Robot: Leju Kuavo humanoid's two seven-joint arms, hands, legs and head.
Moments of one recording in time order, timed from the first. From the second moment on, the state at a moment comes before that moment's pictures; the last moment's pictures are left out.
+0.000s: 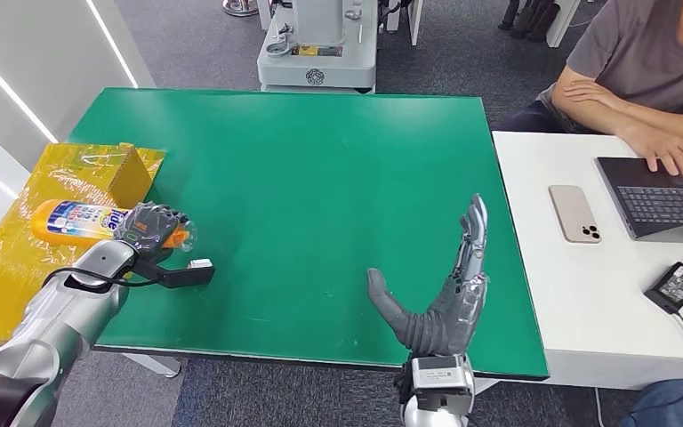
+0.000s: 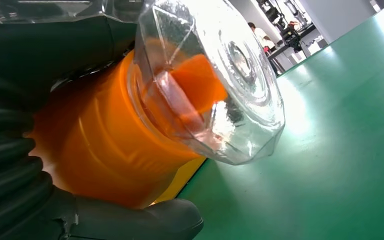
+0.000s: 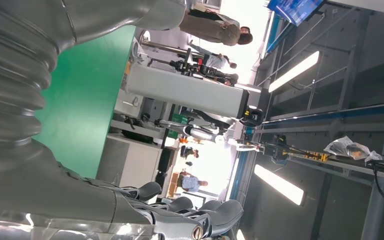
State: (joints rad) left arm -0.76 0.26 -0.37 -0.33 -1.48 0.32 -0.29; right arm -0.06 0.17 0.52 -1.50 0.34 -0.67 -0.67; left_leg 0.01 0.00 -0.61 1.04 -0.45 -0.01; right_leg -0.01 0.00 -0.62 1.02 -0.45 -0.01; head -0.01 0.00
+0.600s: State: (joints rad) left arm -0.76 0.26 -0.37 -0.33 -1.48 0.32 -0.29; right arm -0.06 0.17 0.52 -1.50 0.34 -0.67 -0.67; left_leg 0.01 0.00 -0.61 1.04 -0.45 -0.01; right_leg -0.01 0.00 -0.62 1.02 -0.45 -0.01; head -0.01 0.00
